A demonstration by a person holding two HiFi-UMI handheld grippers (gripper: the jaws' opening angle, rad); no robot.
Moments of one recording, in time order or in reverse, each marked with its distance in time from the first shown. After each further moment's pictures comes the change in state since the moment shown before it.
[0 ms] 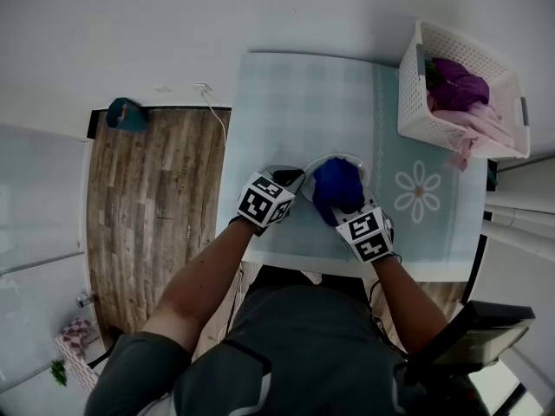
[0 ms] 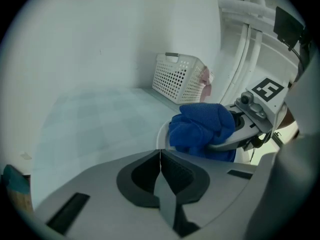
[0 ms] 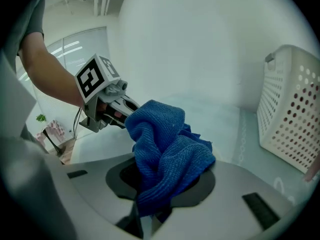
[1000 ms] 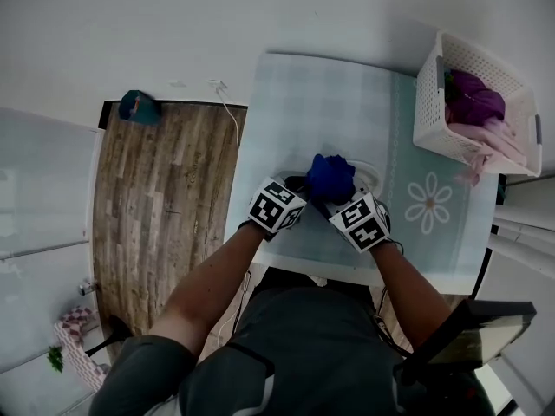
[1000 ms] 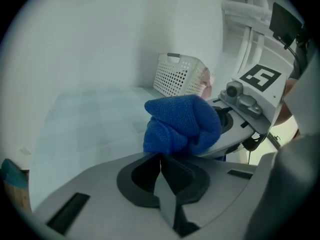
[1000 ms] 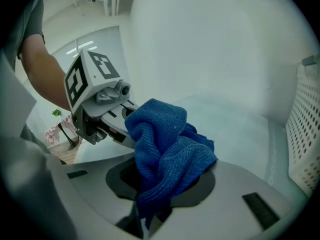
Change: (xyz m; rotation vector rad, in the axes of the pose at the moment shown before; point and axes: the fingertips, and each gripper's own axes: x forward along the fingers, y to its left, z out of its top) left arm -0.004 -0.003 -0.003 -0.028 -0.005 -0.008; right arm 0.042 0.024 0.037 -0.107 0.017 0.158
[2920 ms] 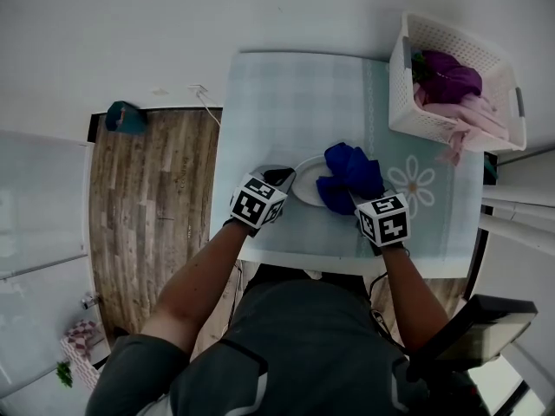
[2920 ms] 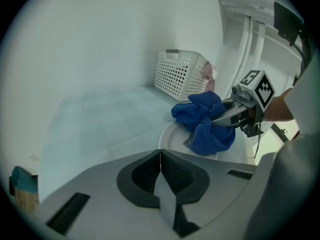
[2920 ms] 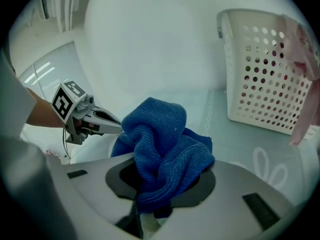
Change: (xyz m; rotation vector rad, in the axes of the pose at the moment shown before) left arm 0.003 0.003 0.002 0.034 0.038 0.075; right arm -0.081 -0.073 -0.073 0.405 -0.002 -0.236
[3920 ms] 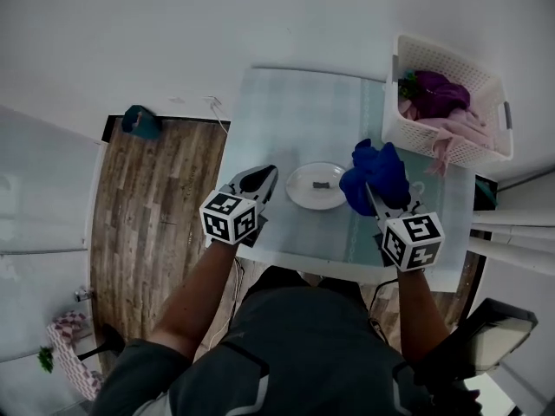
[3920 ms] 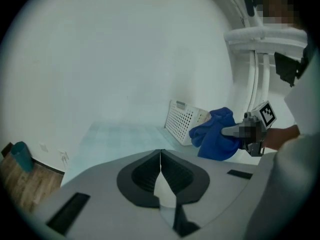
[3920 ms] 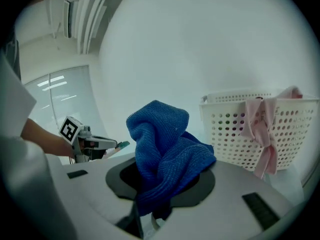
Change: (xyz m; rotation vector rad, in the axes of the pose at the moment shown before) left arm -0.095 -0.015 0.059 -0.182 -0.408 0.134; right arm -0.124 -0.013 0.077 -0.013 -0.364 0.019
